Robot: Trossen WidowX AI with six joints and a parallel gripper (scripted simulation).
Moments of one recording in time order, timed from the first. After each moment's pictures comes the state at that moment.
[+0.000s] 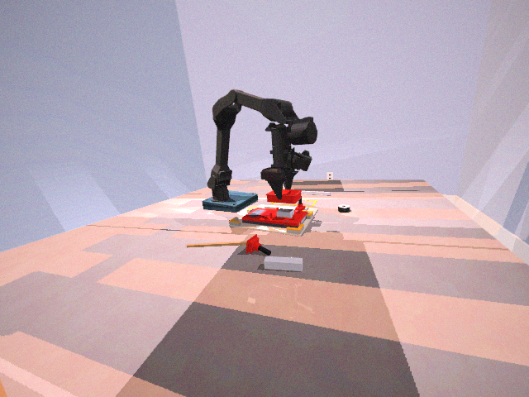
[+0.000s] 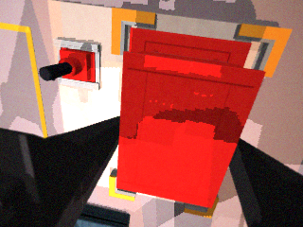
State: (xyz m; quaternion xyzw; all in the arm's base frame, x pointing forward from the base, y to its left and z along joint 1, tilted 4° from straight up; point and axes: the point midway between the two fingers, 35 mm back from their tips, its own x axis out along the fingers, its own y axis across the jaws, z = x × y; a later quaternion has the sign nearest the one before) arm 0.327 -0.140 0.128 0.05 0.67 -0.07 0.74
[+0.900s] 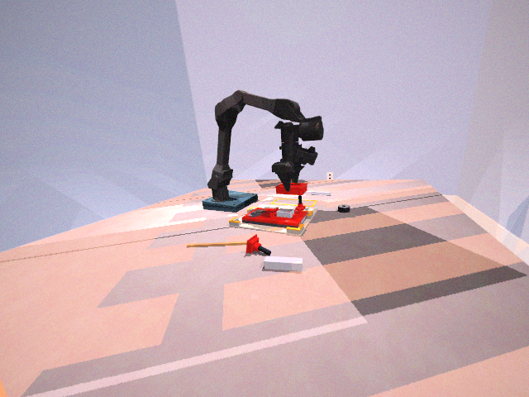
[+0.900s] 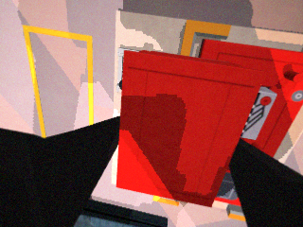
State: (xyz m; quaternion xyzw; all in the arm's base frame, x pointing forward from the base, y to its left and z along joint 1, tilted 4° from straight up) arm 0.338 -0.073 0.134 0.05 0.67 -0.06 0.73
